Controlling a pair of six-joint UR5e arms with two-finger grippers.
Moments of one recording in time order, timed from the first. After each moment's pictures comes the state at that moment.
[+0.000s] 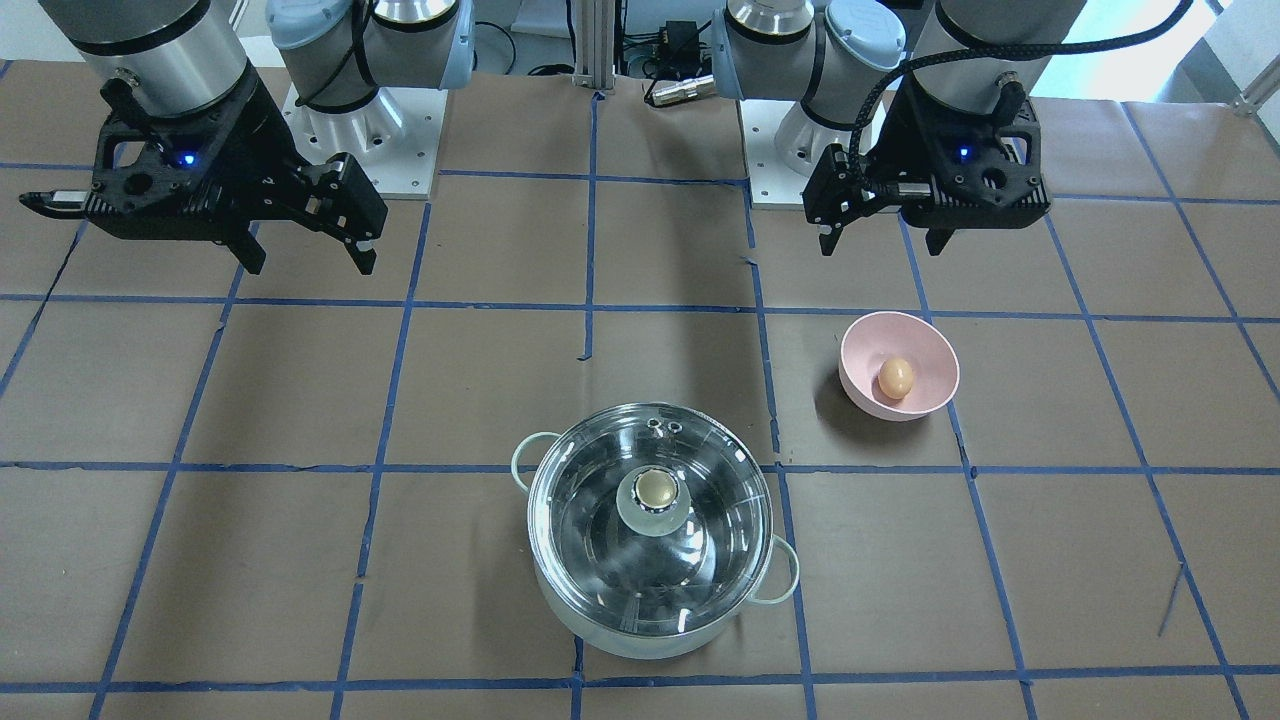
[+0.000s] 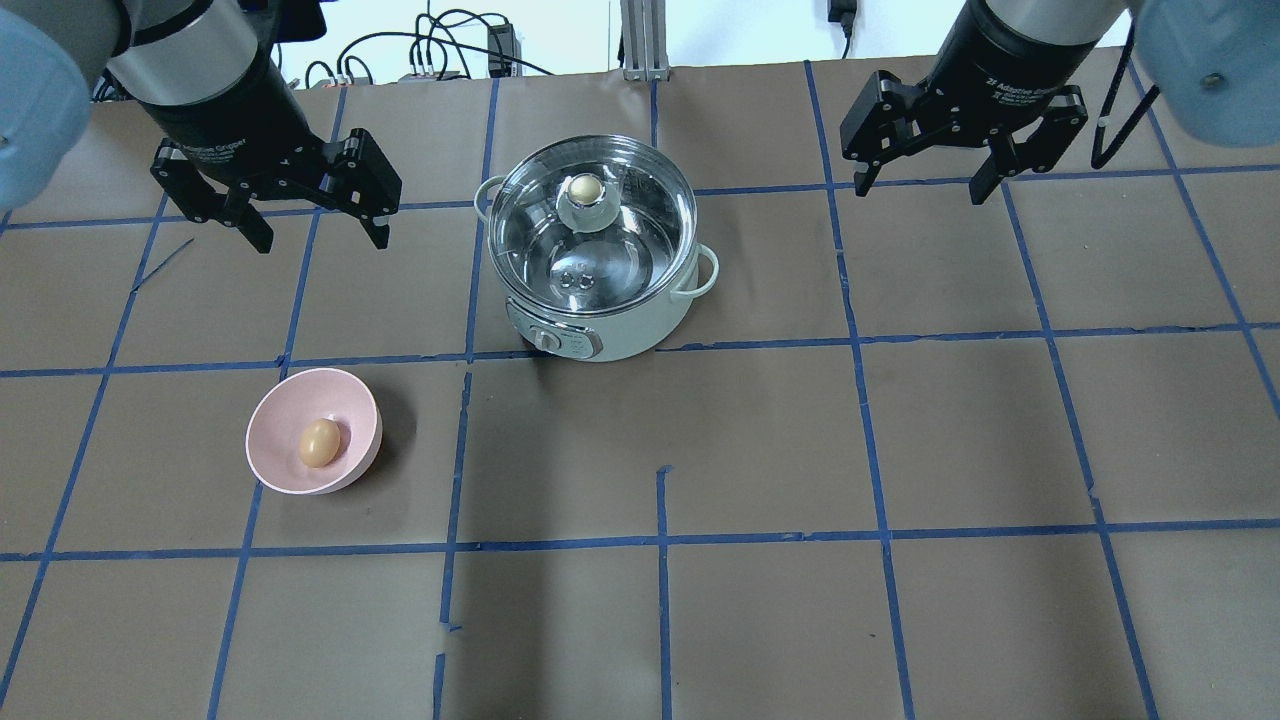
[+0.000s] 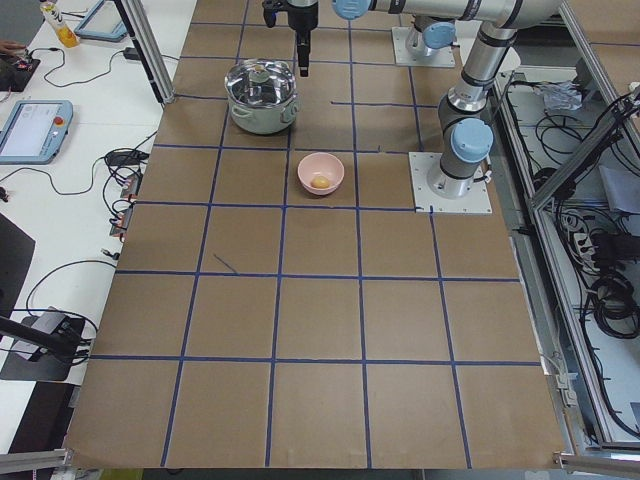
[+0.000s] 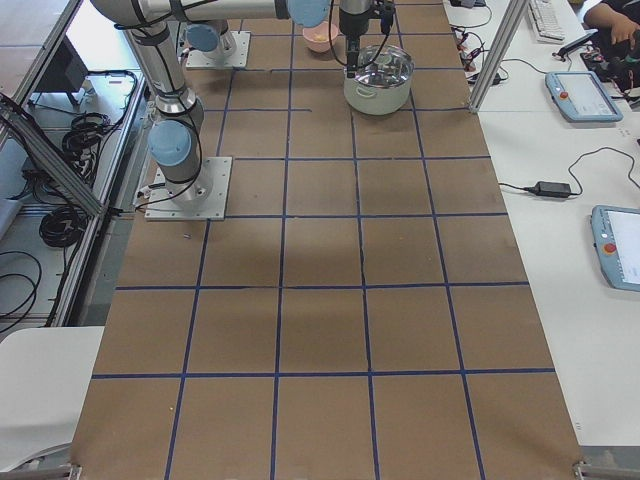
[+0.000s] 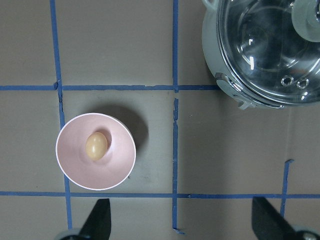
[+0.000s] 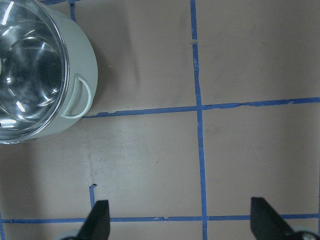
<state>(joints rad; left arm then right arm) -1.57 -1.58 -1.51 -1.64 1.60 -0.01 1.57 -1.54 1.51 -1.58 -1.47 0.06</state>
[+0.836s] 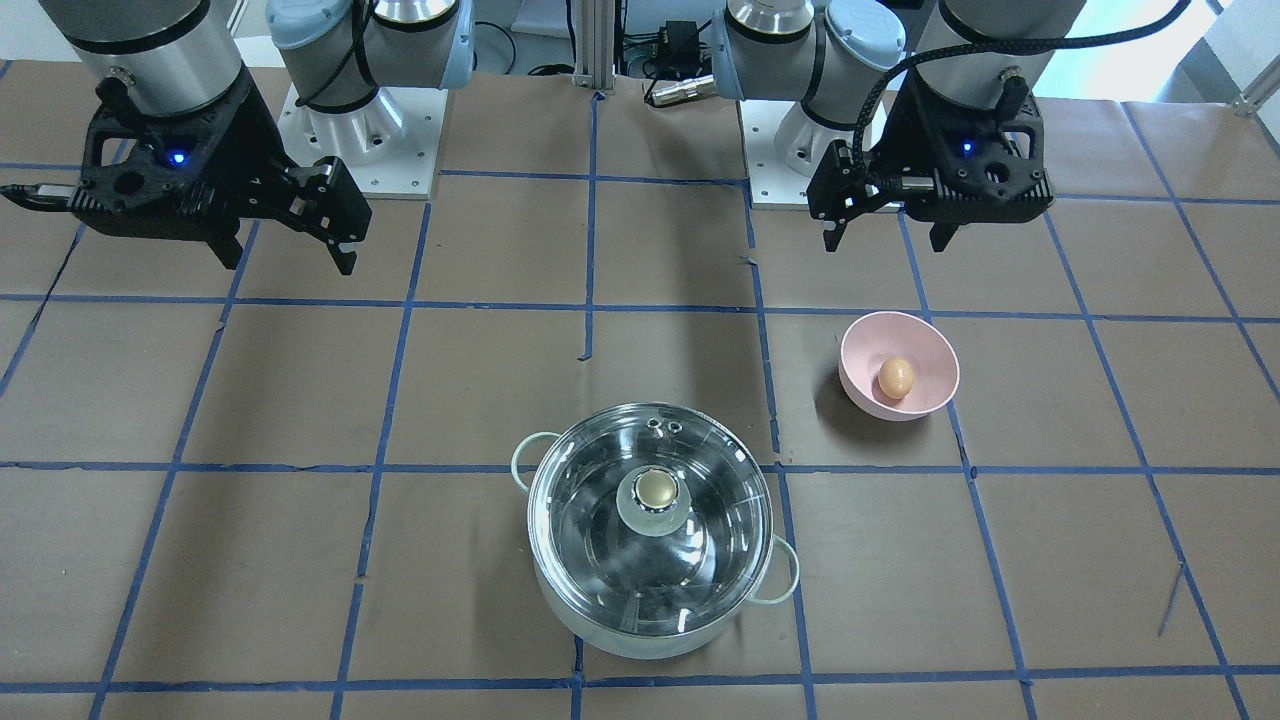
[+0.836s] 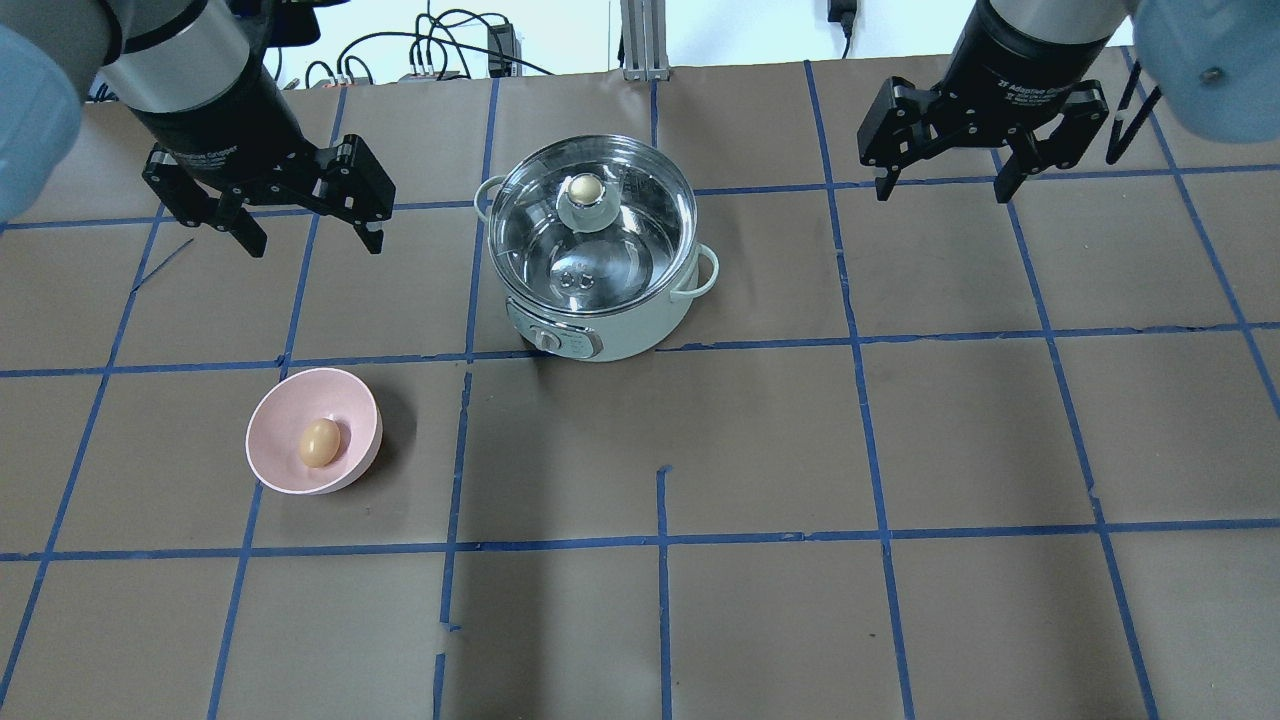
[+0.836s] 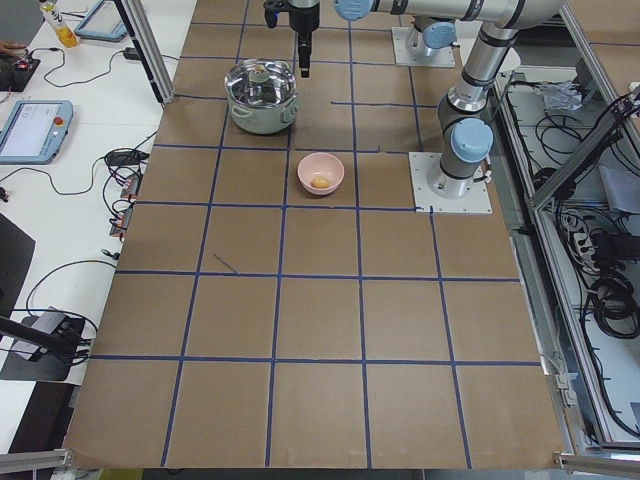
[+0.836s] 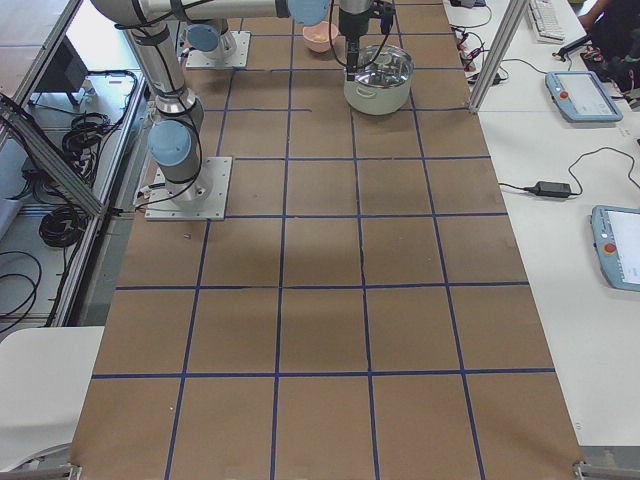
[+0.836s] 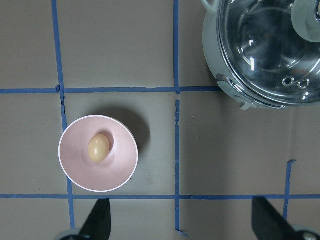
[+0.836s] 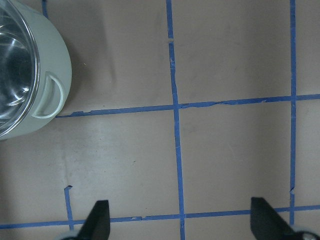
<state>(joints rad) -1.56 -1.55 -1.53 -1.64 1.60 0.00 1.58 -1.54 1.50 -1.56 -1.56 0.07</state>
